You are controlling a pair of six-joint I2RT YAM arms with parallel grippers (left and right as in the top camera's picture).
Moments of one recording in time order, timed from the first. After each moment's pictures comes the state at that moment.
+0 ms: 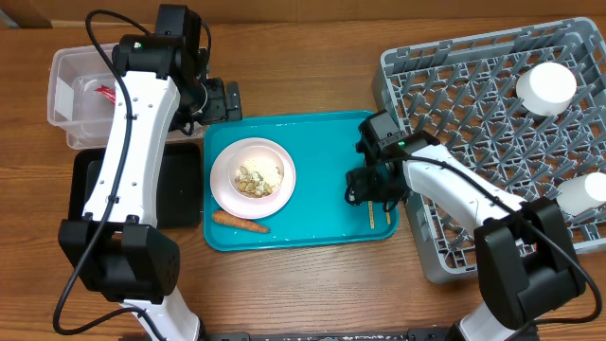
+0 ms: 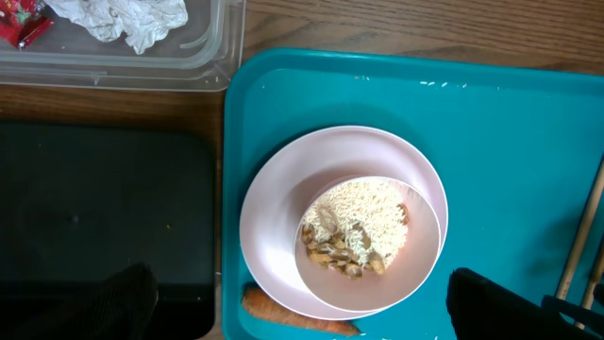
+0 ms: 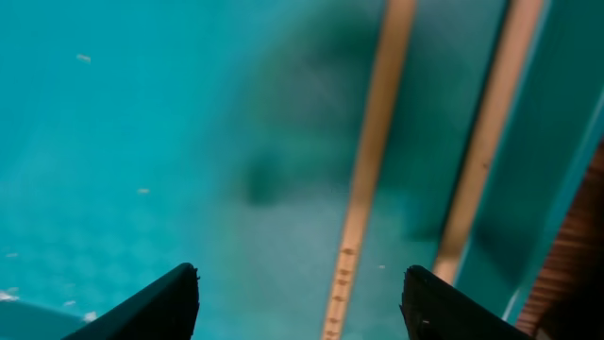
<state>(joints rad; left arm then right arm) -0.09 1.90 1.91 -1.36 0.03 -0.26 0.43 1.79 1.12 -0.78 -0.14 0.29</state>
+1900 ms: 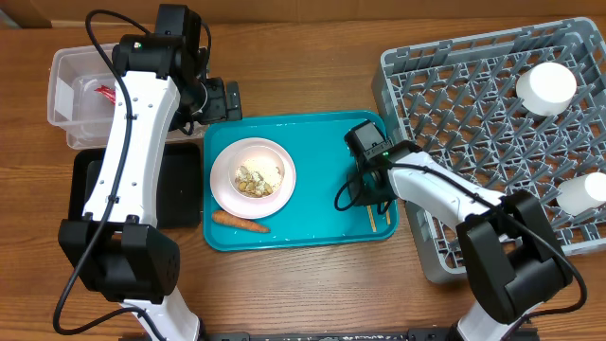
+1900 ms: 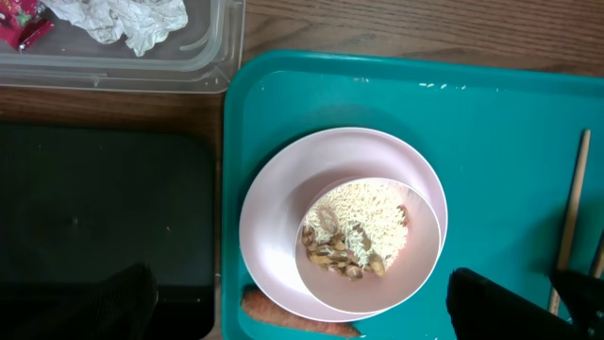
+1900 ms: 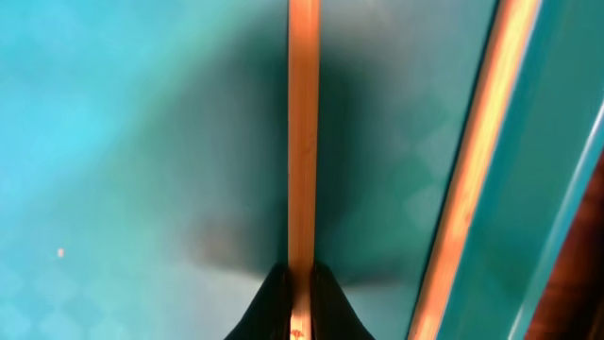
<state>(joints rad) -0.09 1.90 1.91 -1.36 0.03 -0.26 0.50 1.84 1.11 -0.70 0.01 0.31</state>
